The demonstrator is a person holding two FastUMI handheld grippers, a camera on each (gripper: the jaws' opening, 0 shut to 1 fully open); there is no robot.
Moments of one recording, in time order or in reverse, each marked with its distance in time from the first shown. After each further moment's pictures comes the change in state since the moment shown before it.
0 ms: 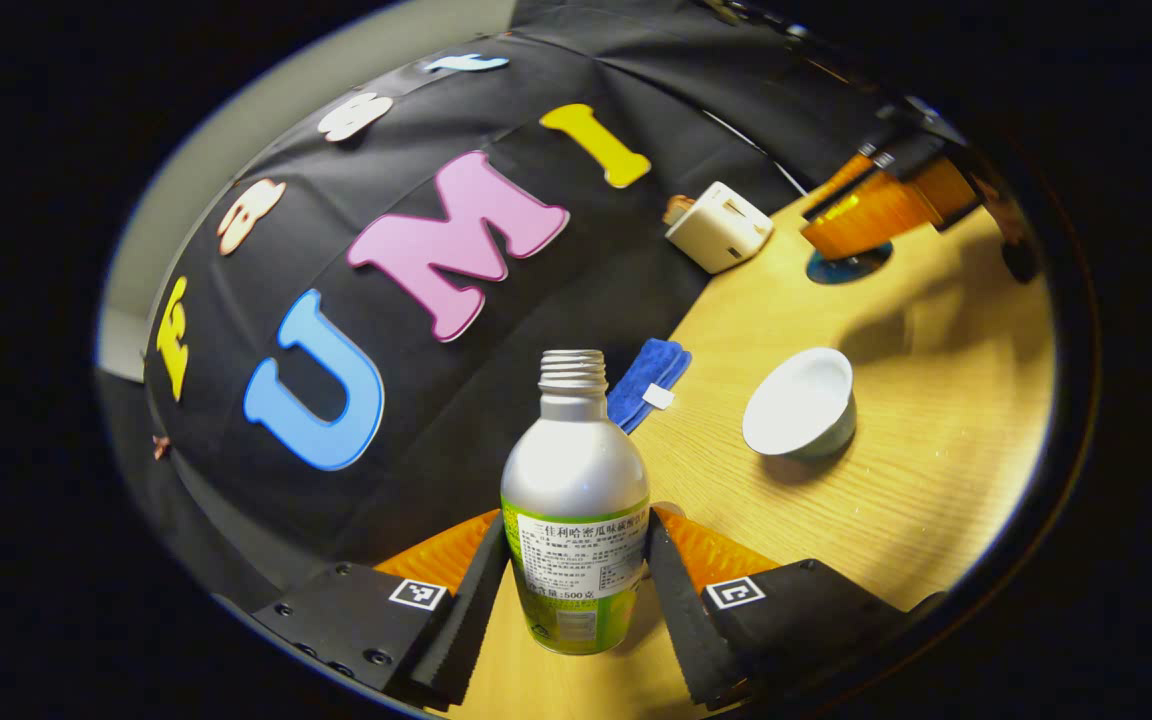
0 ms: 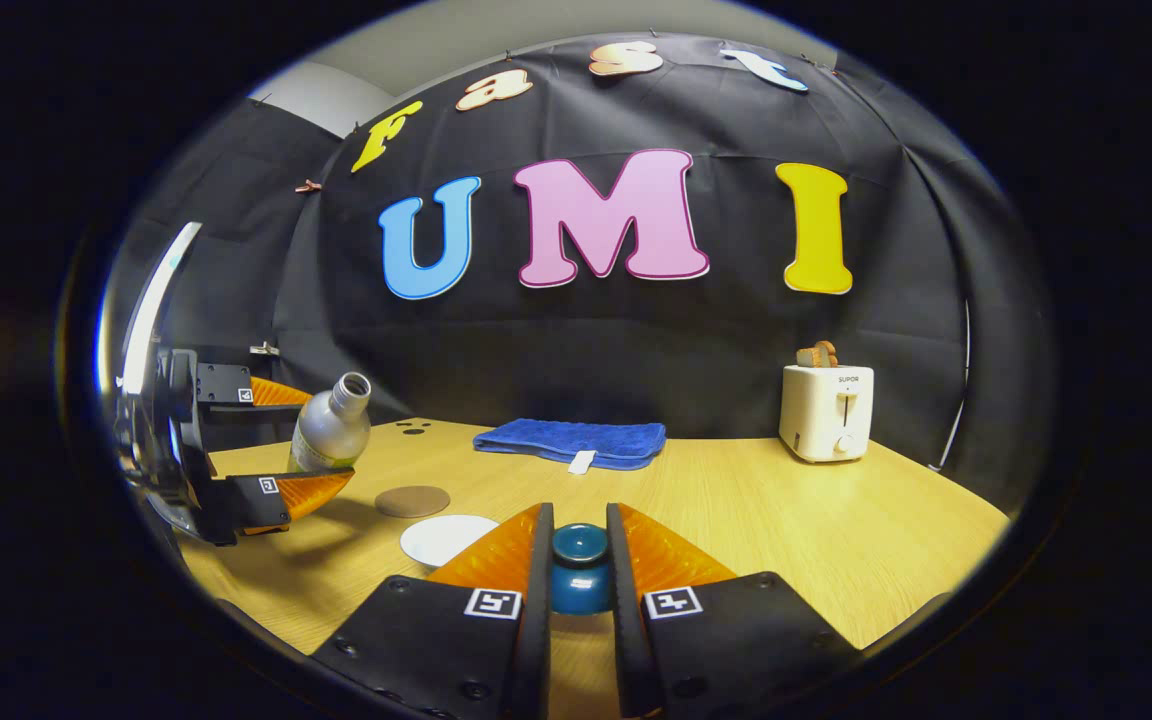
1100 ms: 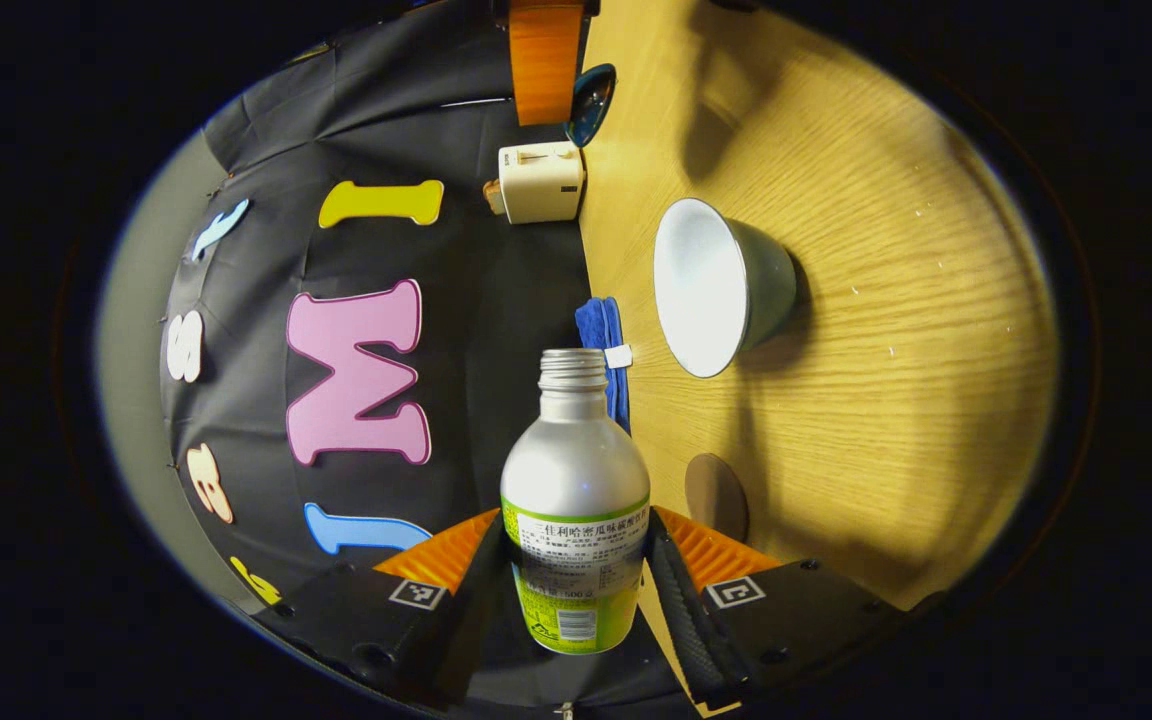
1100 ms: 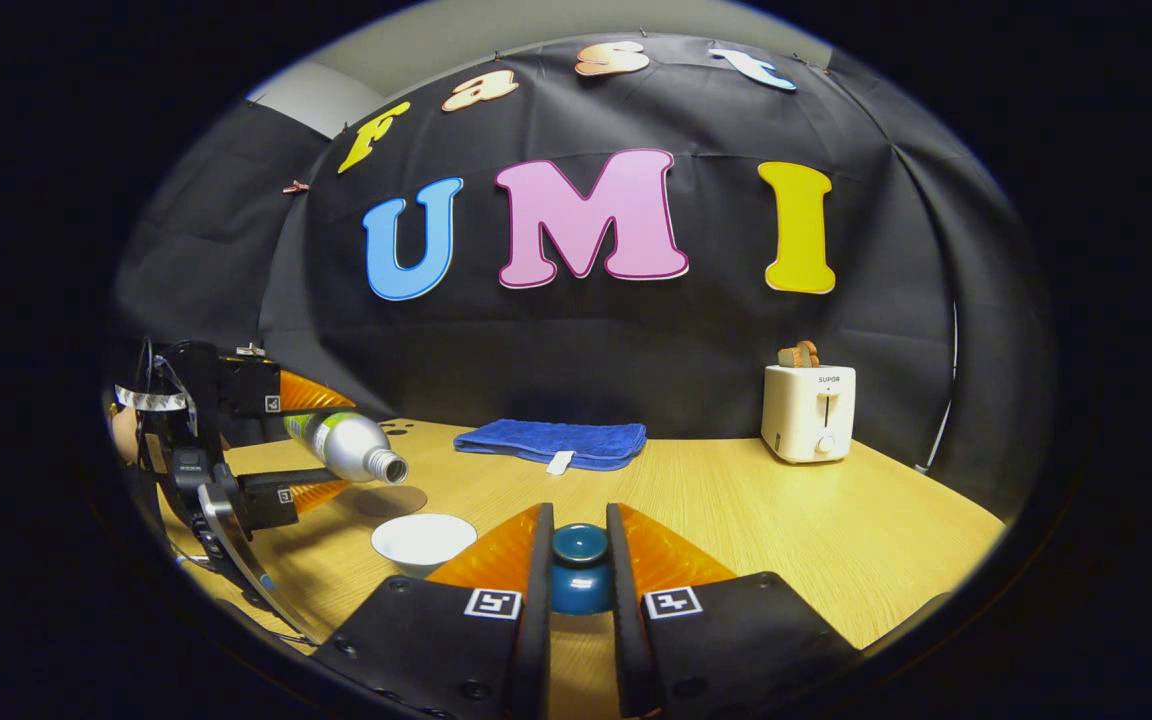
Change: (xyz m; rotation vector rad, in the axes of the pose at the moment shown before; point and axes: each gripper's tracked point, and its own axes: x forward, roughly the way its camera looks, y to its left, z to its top) left arm 0.025 -0.002 0.005 0.735 0.031 0.017; right arm -0.001 -0.014 0.001 0.000 0.001 -0.025
